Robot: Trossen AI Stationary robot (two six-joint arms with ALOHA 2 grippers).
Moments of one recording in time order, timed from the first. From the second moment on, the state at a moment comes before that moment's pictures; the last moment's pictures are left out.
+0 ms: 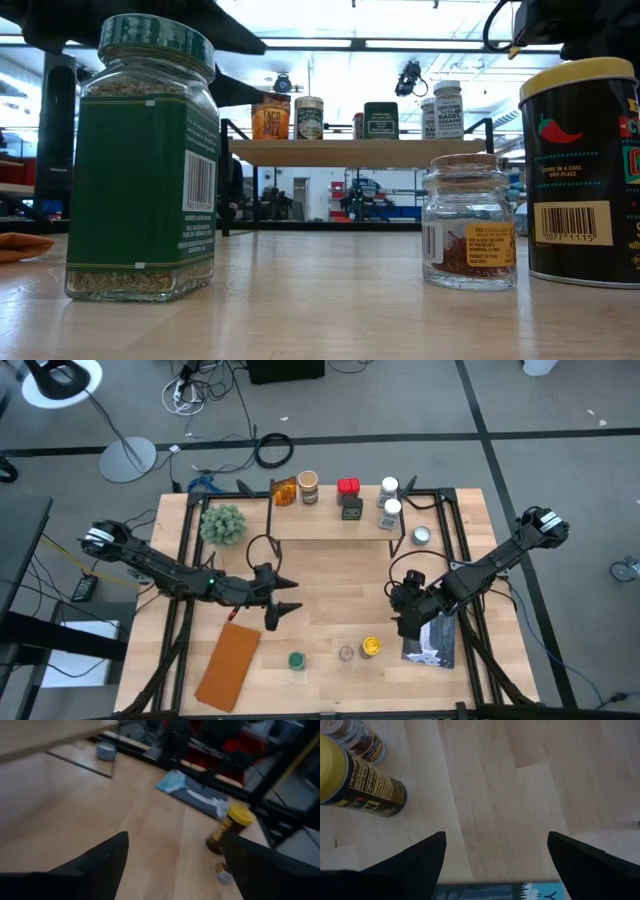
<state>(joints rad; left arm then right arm) -0.33 1.26 0.51 0.48 -0.41 -0.47 0.54 1.24 0.82 -0.78 0.35 0.71</state>
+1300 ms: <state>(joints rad) -0.61 1.70 0.89 -0.19 -0.32 -0.93 0.54 1.24 0.82 -0.76 0.35 0.70</state>
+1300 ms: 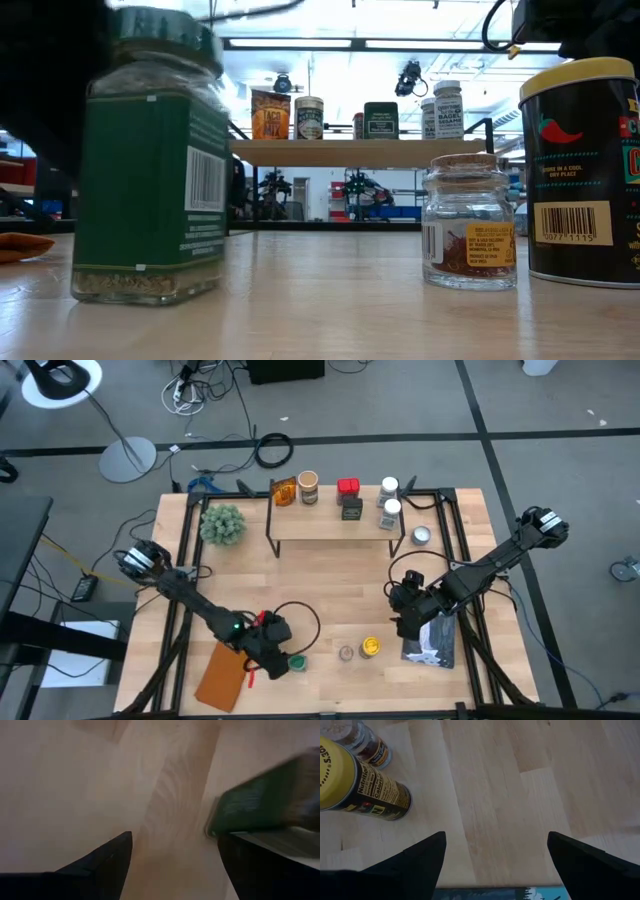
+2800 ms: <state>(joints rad) -0.53 1.87 1.33 -0.25 0.04 -0.86 0.54 1.24 0.82 -0.73 0.35 0.70</state>
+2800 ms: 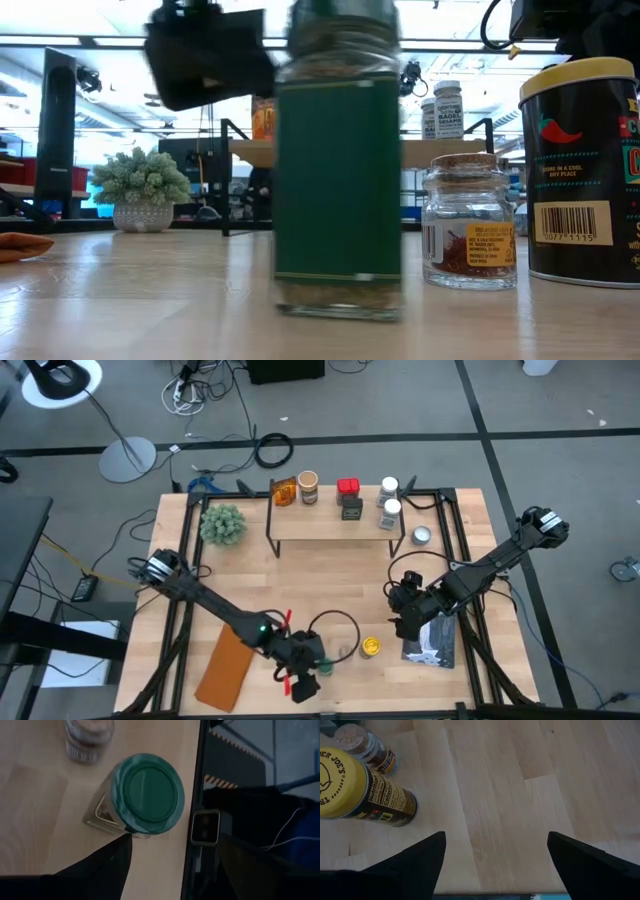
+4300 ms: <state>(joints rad) -0.54 1.86 1.14 -0.71 -0.23 -0.82 0.60 1.90 1.42 -0.33 0.48 0.22</state>
